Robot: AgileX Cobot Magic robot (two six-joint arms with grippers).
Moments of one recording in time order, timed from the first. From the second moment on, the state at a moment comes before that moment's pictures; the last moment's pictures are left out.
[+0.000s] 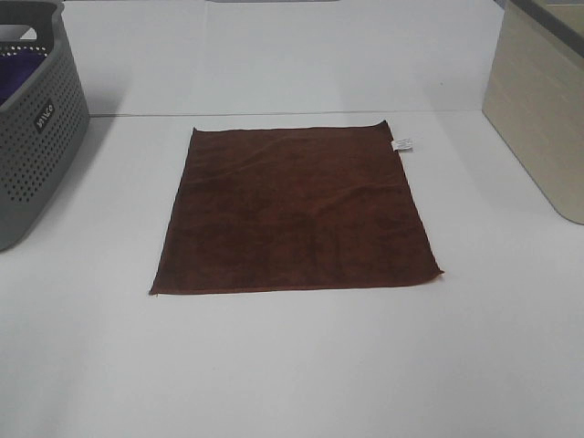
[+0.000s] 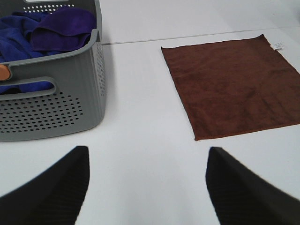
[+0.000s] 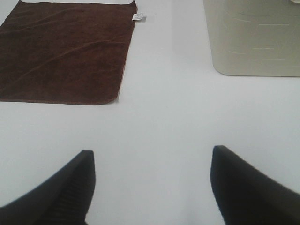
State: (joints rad) left arm -0.05 0.14 -0.52 -0.16 0.87 0.12; right arm 0.02 0.14 -0.52 0.05 0.99 -0.10
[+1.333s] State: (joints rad) left arm -0.05 1.39 -0.56 -1.08 0.50 0.56; right arm 0.02 1.35 -0.65 0.43 0.53 -0.20
